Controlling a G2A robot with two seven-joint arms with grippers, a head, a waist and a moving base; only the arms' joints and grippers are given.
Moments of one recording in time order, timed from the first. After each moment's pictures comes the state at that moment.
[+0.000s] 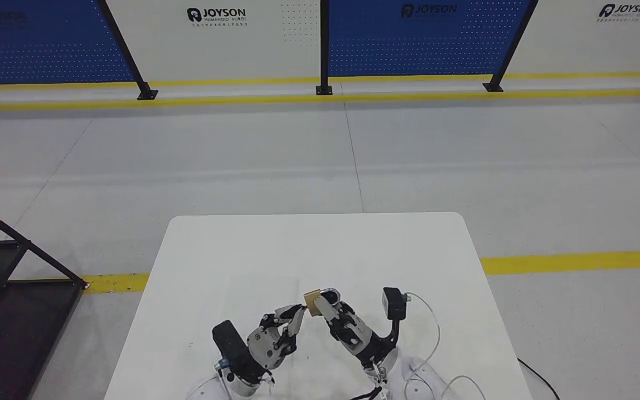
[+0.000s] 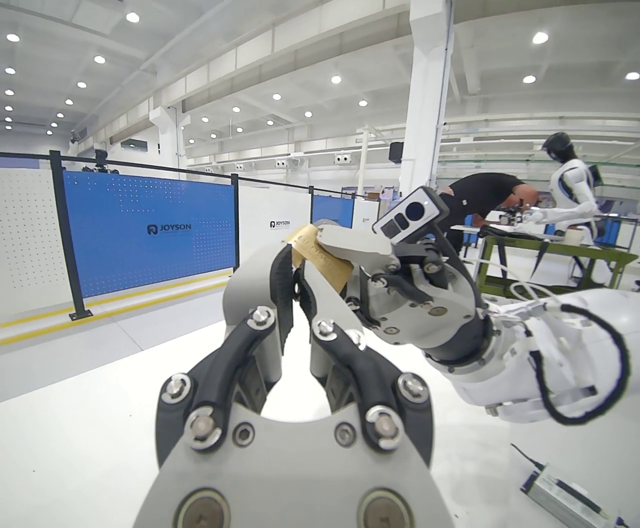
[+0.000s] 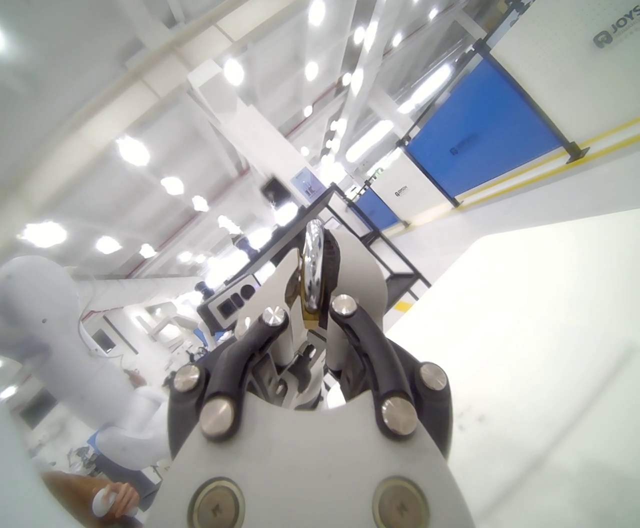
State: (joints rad) left arm 1.90 -1.20 -1.20 -1.67 1.50 -0.41 0.88; right arm -1.68 -1.31 0.97 -1.56 -0.57 -0.85 -0.21
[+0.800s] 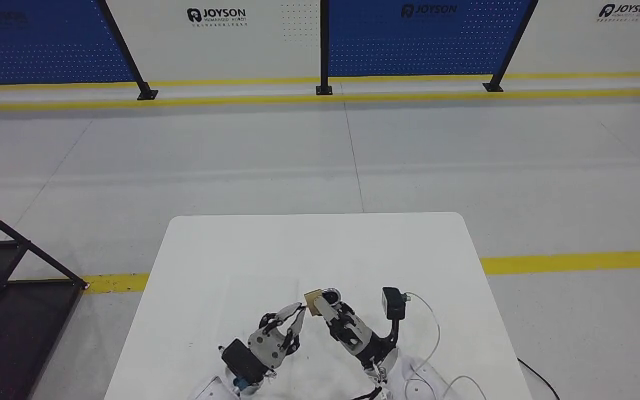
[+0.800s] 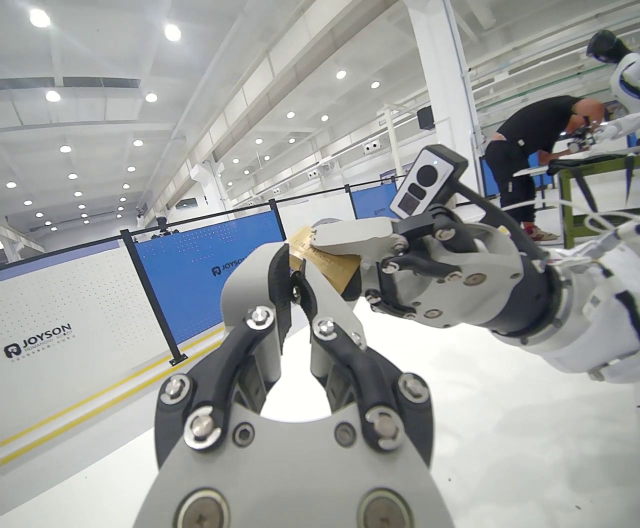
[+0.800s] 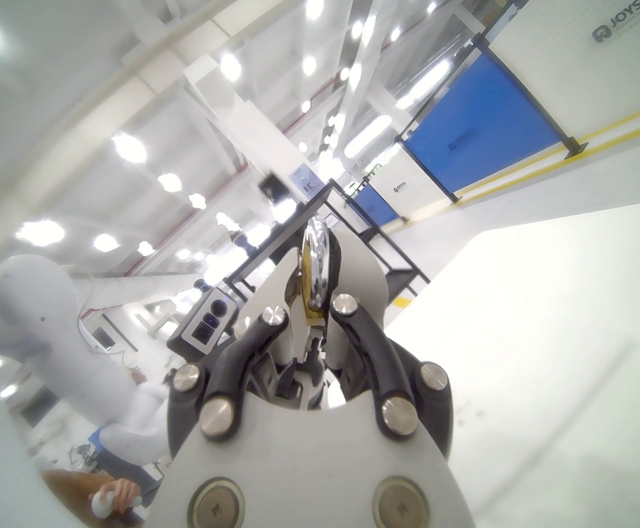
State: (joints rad) left arm 1.87 -1.19 -1.17 -1.64 1.72 -0.11 0.96; right arm -1.69 -1.31 0.97 -1.57 -0.56 -0.84 -0.19
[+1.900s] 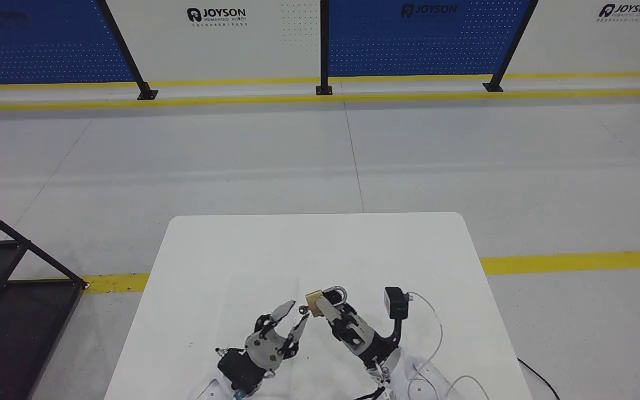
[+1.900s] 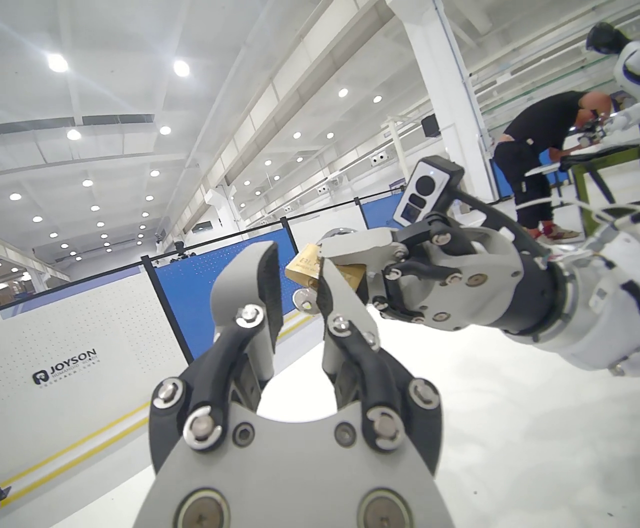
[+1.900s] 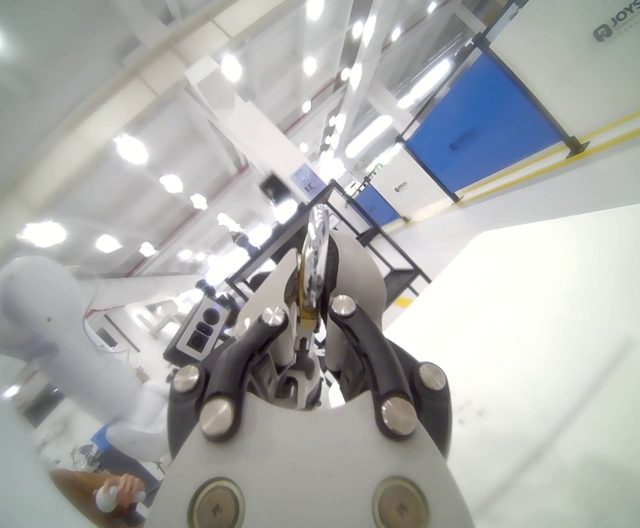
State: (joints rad) left arm 1.87 -1.18 -1.16 -1.64 1.71 -0.08 1.04; right arm -1.69 -1.30 0.98 -1.58 -0.54 -0.84 -0.18
